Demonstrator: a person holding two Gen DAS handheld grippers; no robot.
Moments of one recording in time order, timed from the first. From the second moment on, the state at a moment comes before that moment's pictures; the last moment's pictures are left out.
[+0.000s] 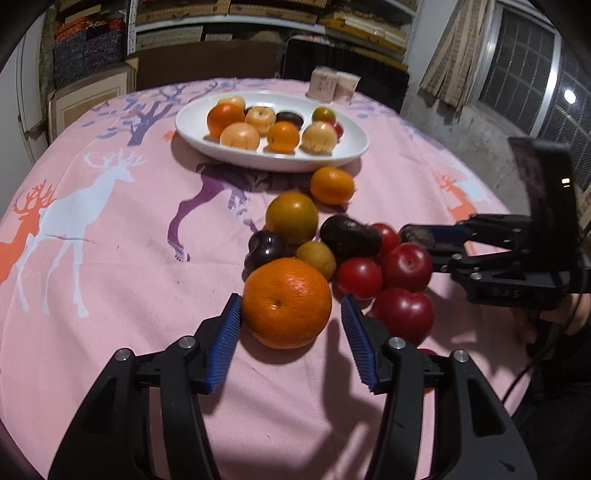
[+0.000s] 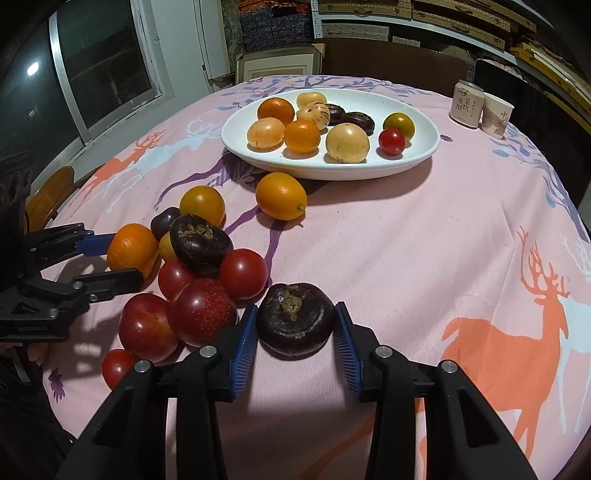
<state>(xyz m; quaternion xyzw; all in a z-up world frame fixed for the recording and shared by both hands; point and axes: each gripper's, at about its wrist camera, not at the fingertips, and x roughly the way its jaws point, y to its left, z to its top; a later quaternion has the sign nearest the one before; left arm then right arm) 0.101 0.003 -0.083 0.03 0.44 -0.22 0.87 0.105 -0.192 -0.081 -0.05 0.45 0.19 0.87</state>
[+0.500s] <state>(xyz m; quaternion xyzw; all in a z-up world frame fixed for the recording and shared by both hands) 0.078 0.015 -0.069 0.01 0.41 -0.22 0.89 0.093 -0.225 -0.062 0.03 0.41 0.19 0.89</state>
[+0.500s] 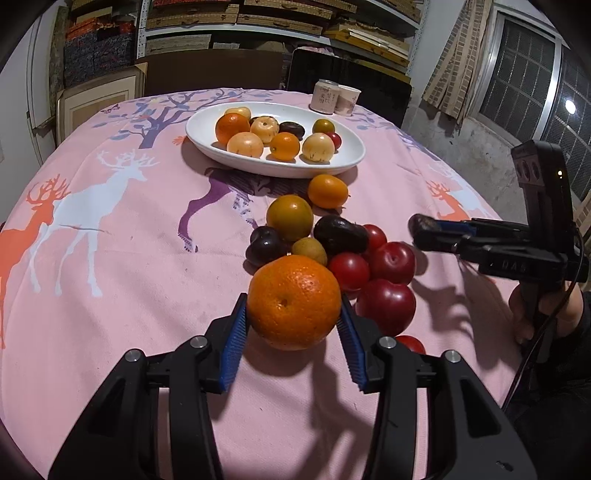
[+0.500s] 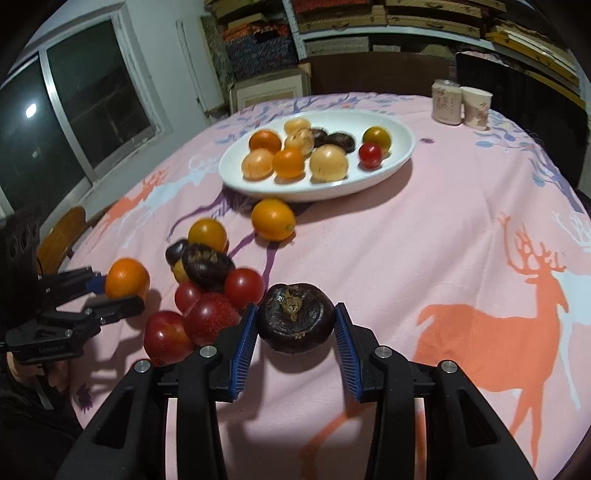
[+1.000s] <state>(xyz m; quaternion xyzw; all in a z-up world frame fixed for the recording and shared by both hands) 0.178 -0.035 -0.016 0.05 0.39 -0.24 0.89 0.172 -0.257 0.012 0.08 0.31 0.14 0.94</state>
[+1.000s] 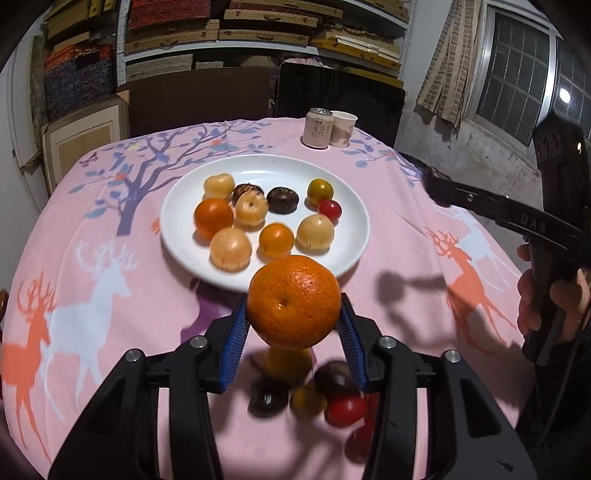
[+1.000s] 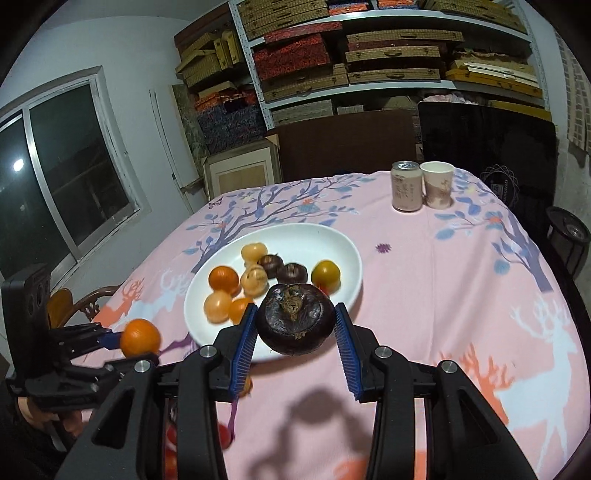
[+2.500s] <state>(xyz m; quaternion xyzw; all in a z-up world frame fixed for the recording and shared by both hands) 0.025 -0.036 -0.072 0.10 0.40 -0.27 0.87 0.113 -0.258 -0.052 0.11 0.33 0.21 0.91</state>
